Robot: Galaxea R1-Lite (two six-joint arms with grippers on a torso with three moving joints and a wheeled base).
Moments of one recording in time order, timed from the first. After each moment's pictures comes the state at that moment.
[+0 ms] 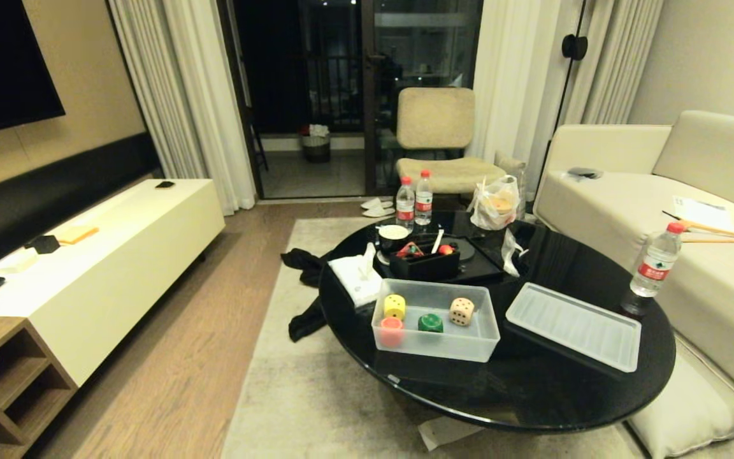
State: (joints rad) left arm 0.00 0.00 0.00 -0.01 0.00 -0.01; right arm 0.00 0.00 -0.02 0.04 -0.01 0.01
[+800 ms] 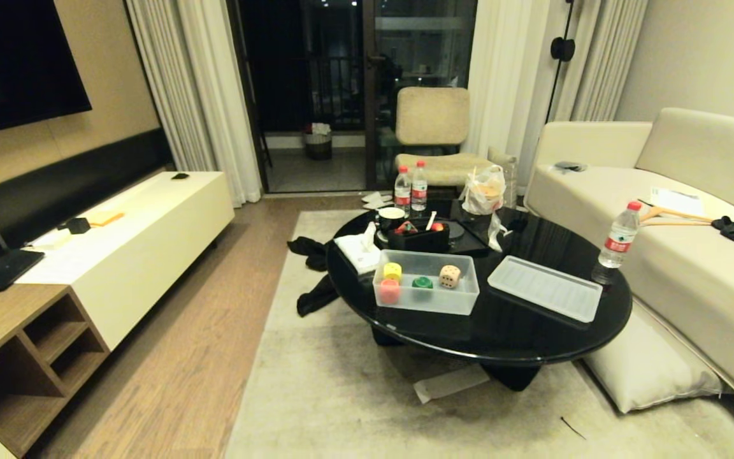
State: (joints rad) left arm -0.01 0.00 0.00 -0.01 0.00 -0.01; right arm 0.00 0.00 -0.02 0.04 -0.01 0.01
